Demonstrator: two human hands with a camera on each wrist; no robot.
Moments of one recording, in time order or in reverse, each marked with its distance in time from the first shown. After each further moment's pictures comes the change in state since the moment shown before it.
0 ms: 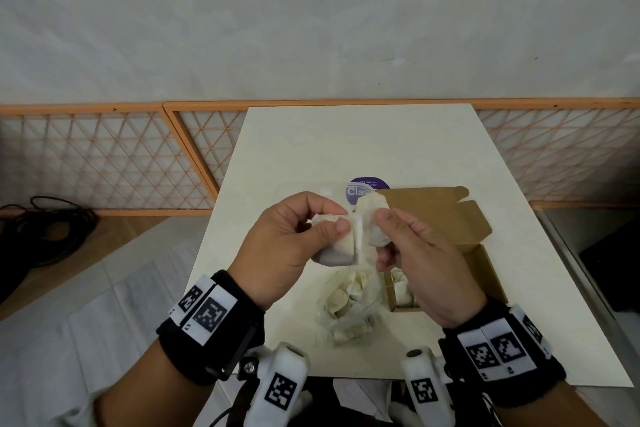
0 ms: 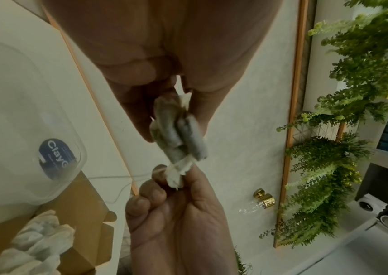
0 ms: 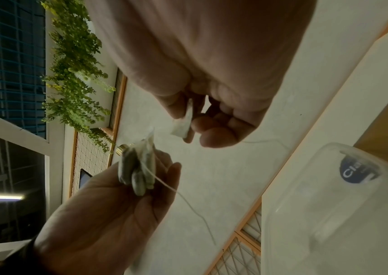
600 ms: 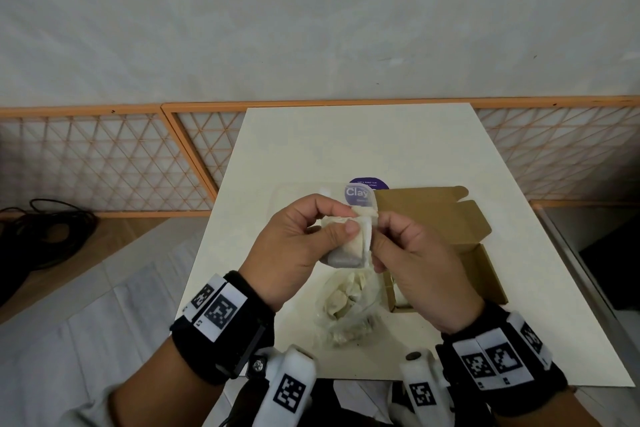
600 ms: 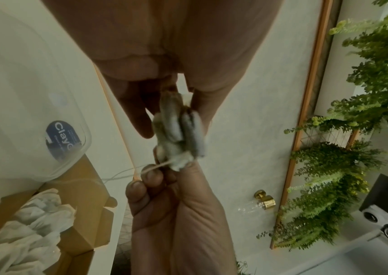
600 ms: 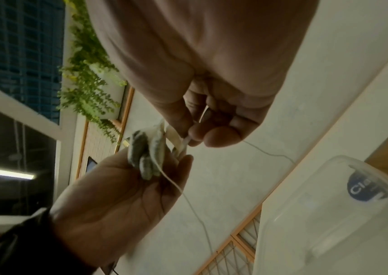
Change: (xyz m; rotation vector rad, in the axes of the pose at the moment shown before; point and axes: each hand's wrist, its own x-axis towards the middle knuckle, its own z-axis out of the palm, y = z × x) left_hand 0.005 -0.006 0.010 0.010 -0.034 0.001; right_hand -0.005 -0.006 0.000 -0.157 -0.066 -0.089
